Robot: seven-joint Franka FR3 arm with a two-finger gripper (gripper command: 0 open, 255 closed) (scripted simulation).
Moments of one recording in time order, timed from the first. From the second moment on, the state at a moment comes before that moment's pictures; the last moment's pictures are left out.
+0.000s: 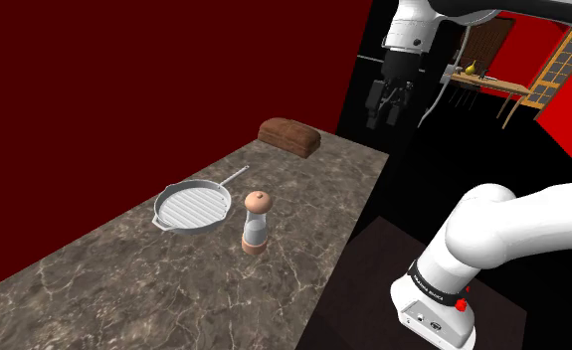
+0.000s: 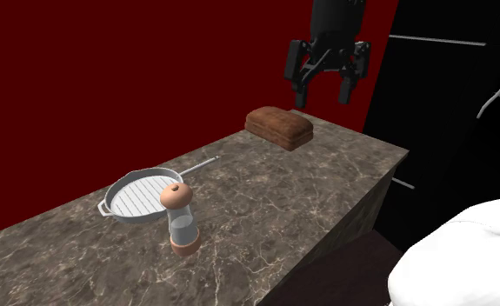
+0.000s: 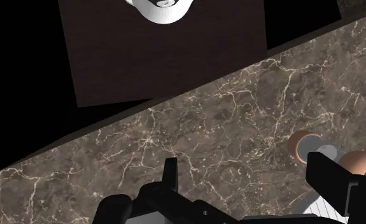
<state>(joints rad) 0.02 -0.79 -0.01 -2.31 0.07 1.43 0.10</state>
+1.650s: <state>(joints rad) 0.15 -0.37 0.39 -2.43 0.31 2.17 0.42</state>
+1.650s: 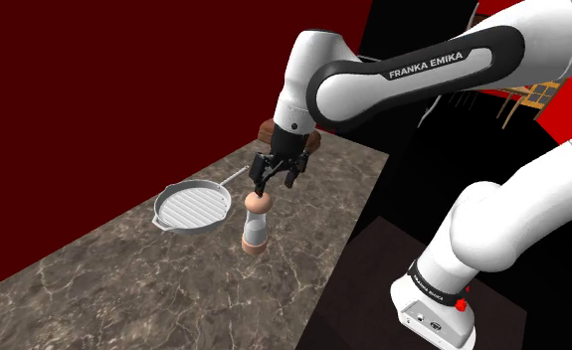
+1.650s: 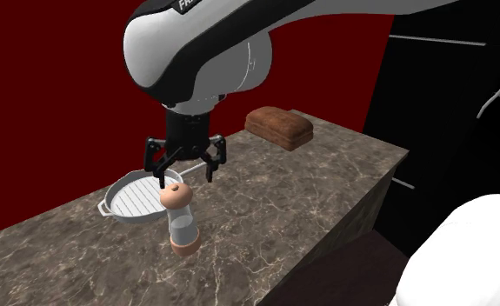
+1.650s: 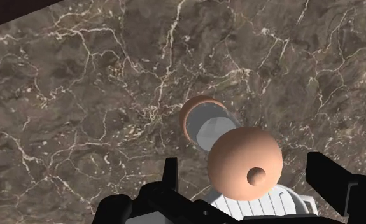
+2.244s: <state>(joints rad) 0.15 -0.27 0.43 -2.46 0.31 2.31 0.45</state>
